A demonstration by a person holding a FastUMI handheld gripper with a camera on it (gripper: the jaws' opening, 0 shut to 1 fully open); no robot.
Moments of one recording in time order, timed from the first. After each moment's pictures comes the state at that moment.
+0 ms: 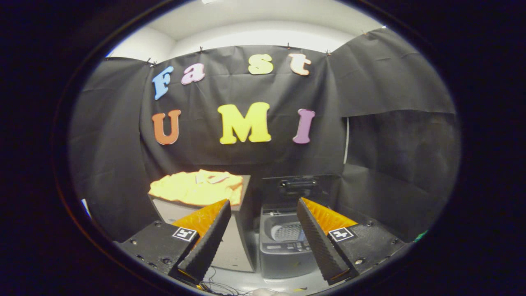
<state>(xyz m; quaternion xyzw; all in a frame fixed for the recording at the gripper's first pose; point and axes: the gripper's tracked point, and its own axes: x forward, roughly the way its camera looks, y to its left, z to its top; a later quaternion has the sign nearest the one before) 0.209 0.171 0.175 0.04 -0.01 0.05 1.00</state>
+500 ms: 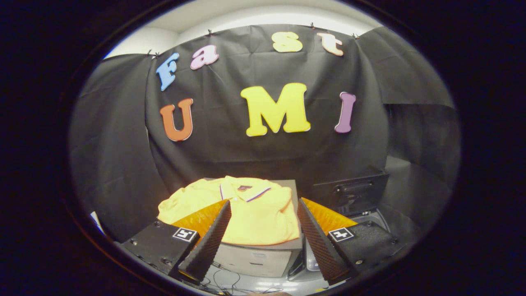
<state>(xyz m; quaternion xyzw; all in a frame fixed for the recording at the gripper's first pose) 0.364 0.315 0.194 0.05 0.07 0.11 0.99</state>
